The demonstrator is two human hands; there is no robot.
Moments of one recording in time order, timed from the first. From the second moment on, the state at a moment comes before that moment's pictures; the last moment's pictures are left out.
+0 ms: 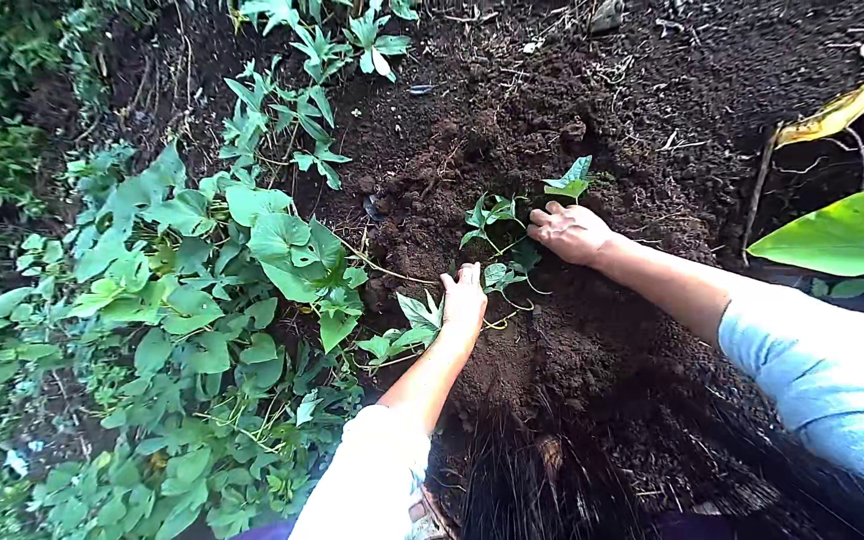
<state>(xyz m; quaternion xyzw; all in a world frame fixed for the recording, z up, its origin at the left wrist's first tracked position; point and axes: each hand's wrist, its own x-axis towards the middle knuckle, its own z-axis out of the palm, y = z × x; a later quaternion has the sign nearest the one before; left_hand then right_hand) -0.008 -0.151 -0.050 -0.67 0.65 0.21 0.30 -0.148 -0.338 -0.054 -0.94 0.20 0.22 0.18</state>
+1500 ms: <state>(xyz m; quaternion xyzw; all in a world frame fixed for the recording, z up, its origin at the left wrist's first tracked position) -0.024 -0.143 -0.046 -0.78 0.51 0.29 0.24 -0.170 -0.274 -0.081 -0.92 0.31 0.14 0.17</state>
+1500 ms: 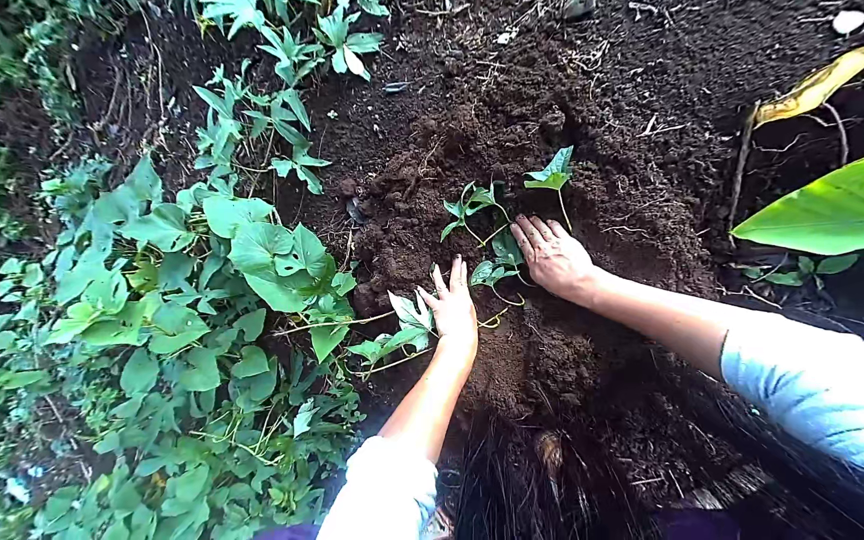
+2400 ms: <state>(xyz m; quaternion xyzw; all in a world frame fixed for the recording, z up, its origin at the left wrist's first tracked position) -0.002 -0.149 -0.002 -0.75 0.53 0.34 0.18 -0.268 -0.208 0.018 -0.83 0.43 -0.11 0.32</state>
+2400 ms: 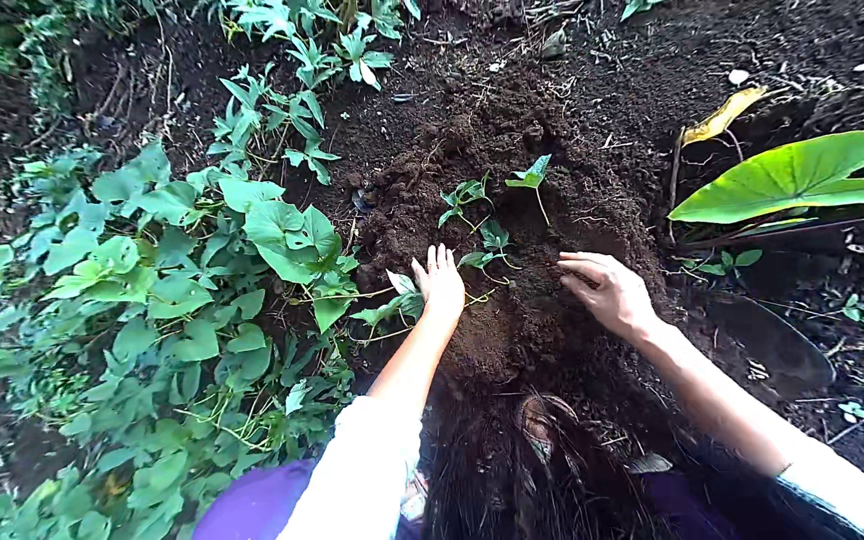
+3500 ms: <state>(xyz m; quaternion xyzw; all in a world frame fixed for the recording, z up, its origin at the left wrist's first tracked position) 0.001 -0.123 -0.036 -0.73 0.59 0.28 0.20 -0.232 -0.170 -0.009 -0.79 0.51 -0.20 0.29</state>
